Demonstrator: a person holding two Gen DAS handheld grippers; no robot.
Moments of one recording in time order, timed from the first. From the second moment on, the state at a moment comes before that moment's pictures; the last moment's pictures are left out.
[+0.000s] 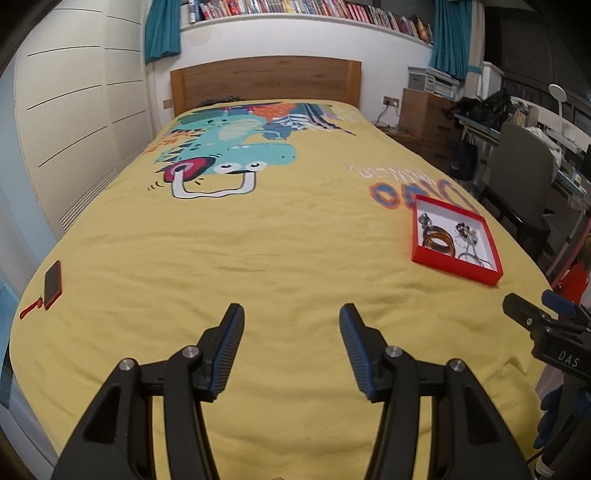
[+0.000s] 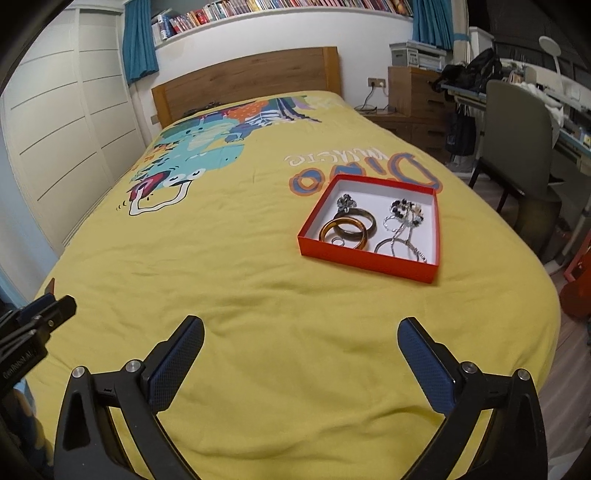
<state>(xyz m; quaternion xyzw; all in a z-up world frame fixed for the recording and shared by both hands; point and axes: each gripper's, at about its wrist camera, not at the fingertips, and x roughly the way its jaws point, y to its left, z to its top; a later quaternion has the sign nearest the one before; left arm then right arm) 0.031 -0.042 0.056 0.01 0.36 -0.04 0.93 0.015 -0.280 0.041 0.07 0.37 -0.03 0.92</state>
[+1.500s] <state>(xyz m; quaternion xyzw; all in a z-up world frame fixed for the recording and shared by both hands) 0.024 -0.062 0.042 0.02 0.37 -0.04 0.93 0.007 -0.295 0.040 0.04 0.34 -0.05 0.94</state>
